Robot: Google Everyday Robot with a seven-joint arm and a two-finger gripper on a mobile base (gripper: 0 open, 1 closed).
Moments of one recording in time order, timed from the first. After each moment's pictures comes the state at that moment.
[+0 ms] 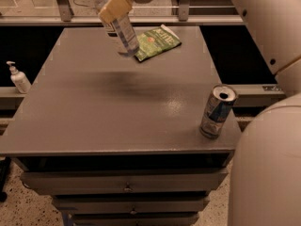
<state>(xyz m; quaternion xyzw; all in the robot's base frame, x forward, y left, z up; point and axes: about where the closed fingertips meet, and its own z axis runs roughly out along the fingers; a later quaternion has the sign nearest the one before) 0.667 0.095 1.024 -0.58 0.67 0.24 0.39</state>
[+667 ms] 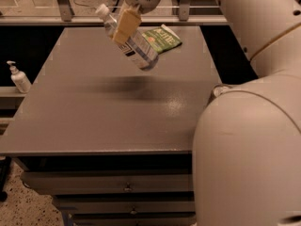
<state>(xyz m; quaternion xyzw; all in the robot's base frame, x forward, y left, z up) 0.641 0.067 0.977 -0.68 0.67 0.18 0.24</state>
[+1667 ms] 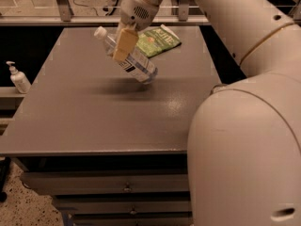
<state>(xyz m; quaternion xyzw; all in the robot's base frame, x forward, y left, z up) 0.626 0.076 0.933 -0.71 0.65 0.18 0.18</state>
